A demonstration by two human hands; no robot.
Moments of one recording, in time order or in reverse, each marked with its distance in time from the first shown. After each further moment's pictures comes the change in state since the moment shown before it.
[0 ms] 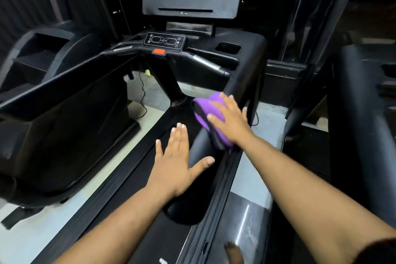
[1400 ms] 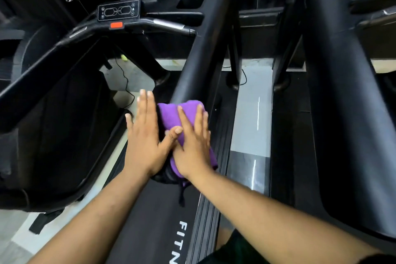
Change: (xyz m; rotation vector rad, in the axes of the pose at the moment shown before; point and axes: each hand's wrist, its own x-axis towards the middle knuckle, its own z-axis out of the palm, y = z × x) left_hand -0.025 -0.007 0.004 -0.103 0.278 0.218; right_hand -0.164 -0.098 0.079 0.457 0.186 0.274
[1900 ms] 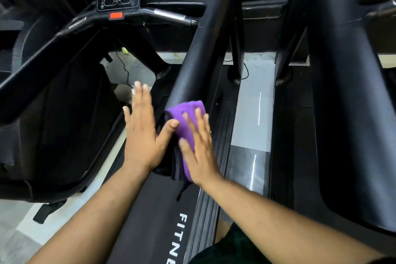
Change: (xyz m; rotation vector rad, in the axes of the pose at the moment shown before) left_hand -0.006 0.000 -0.001 -0.079 0.062 0.007; right_hand -0.025 0.041 0.006 0.186 0.082 -0.193
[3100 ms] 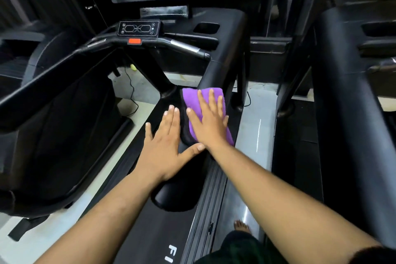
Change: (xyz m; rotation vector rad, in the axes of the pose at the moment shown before) left_hand 0.042 0.002 0.009 0.255 -0.334 -0.065; right_hand 0.157 -0.021 -0.026 -0.397 -0.120 0.184
